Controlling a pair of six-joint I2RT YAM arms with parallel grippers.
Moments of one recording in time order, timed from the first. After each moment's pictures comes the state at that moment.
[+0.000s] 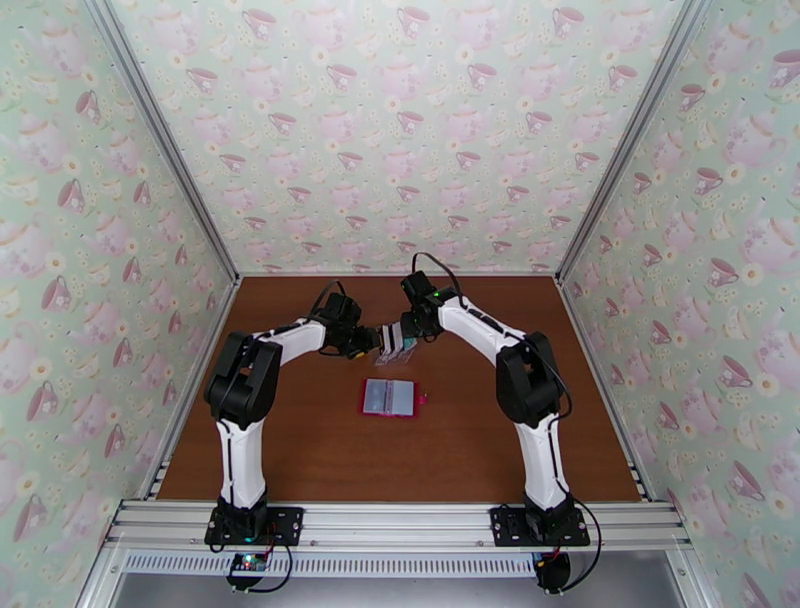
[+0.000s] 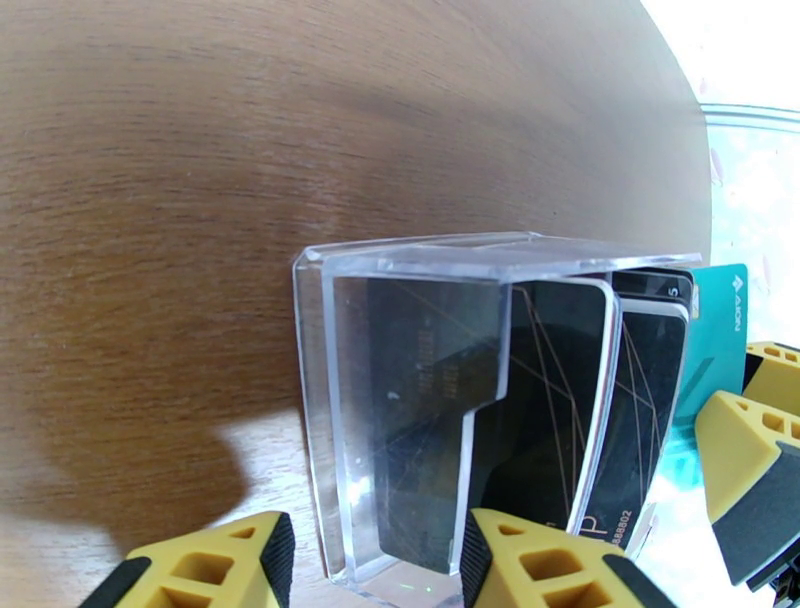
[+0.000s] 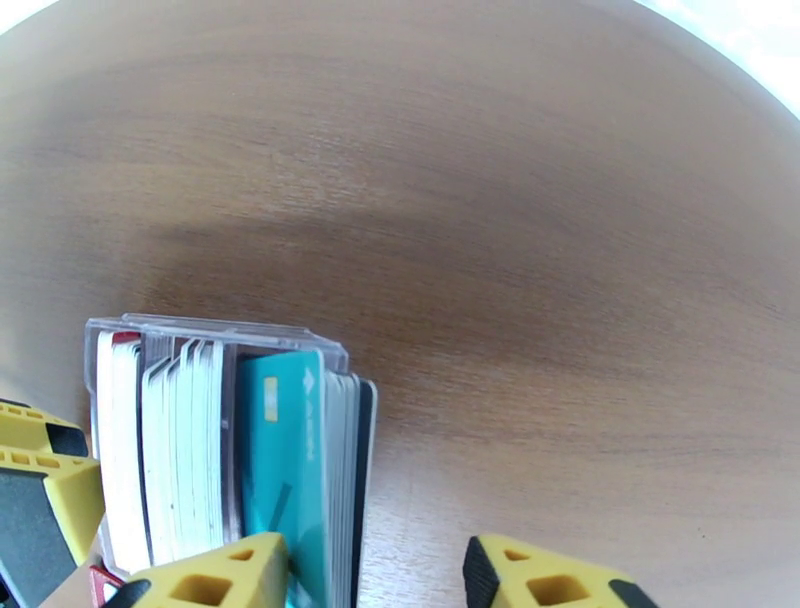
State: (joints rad) left arm -0.34 2.06 1.37 -0.34 0.43 -0.63; right arm 0.55 2.14 1.83 -0.81 0.12 0.28
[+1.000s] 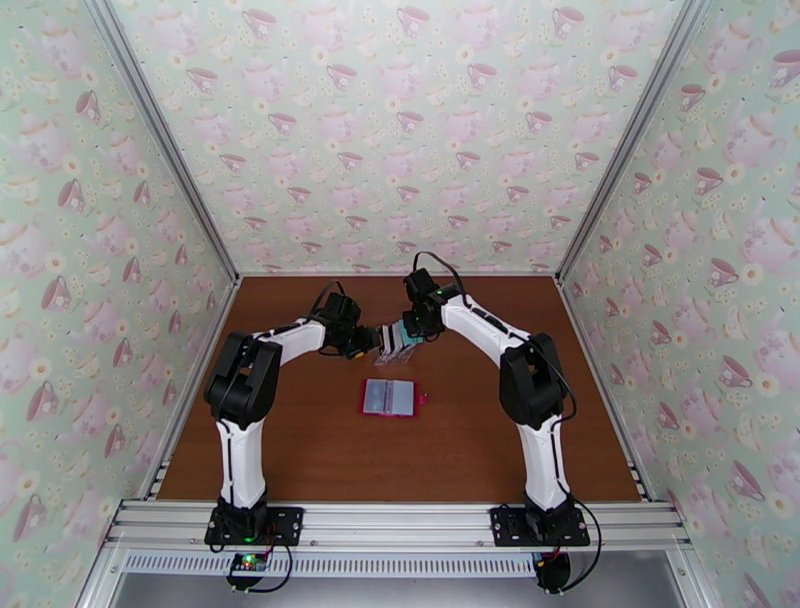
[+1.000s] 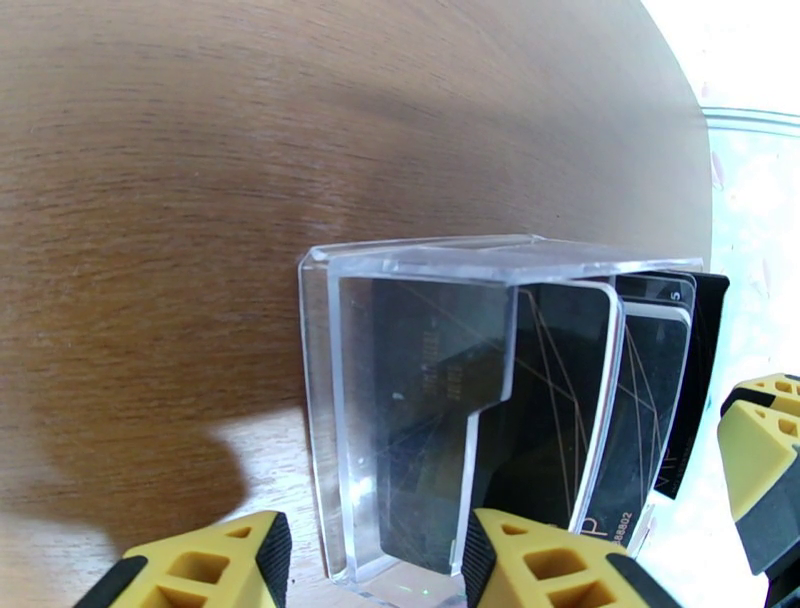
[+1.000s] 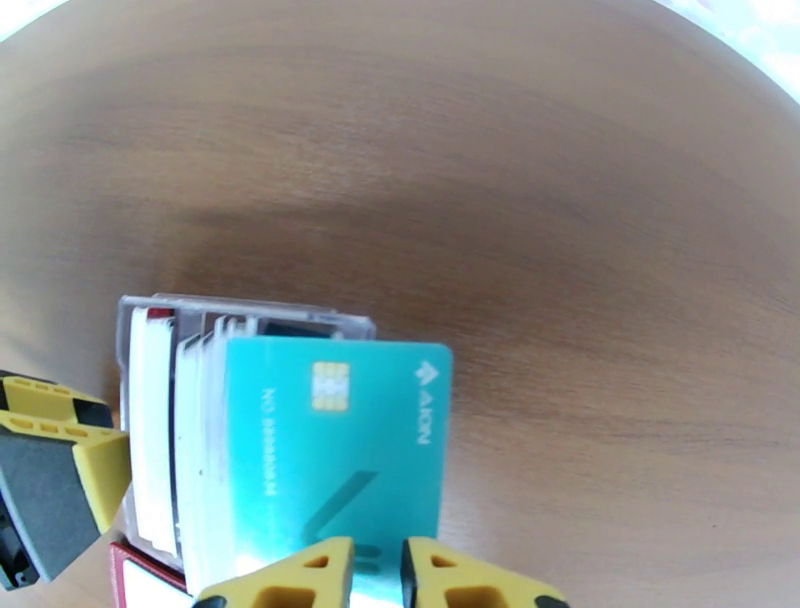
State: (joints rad) left arm -0.34 2.06 1.37 -0.34 0.43 -0.64; right arm 0.55 2.12 1.83 -0.83 0.04 0.28
